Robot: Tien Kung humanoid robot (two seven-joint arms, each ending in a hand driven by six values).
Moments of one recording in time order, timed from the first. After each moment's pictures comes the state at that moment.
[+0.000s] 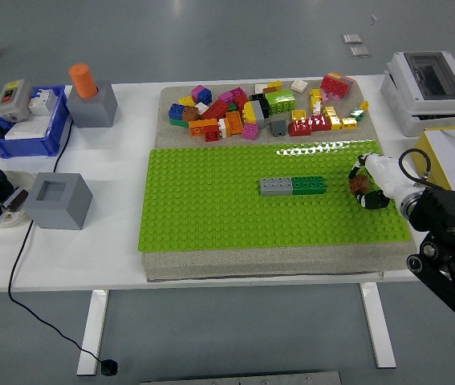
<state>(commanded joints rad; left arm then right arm) -0.07 0.12 -1.74 -0.18 1.65 0.02 0.21 0.42 -0.33 0.92 1.19 -2.06 -0.03 -0.30</state>
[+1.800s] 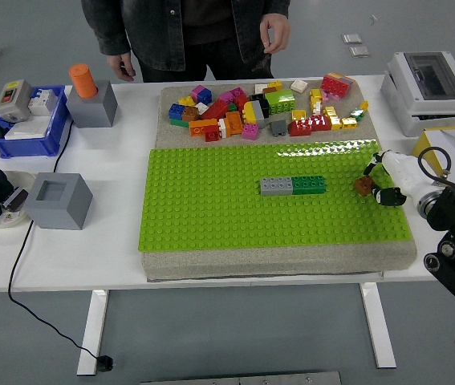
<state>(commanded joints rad) -0.07 0.12 -1.74 -0.18 1.65 0.02 0.21 0.39 -0.38 0.96 1.21 -2.03 -0.03 -0.28</state>
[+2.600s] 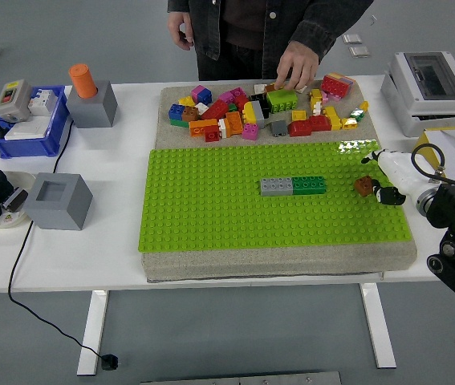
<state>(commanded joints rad) -0.07 0.13 -1.74 -0.18 1.65 0.02 0.21 0.42 -0.43 0.88 1.27 -2.08 0.02 -0.32</state>
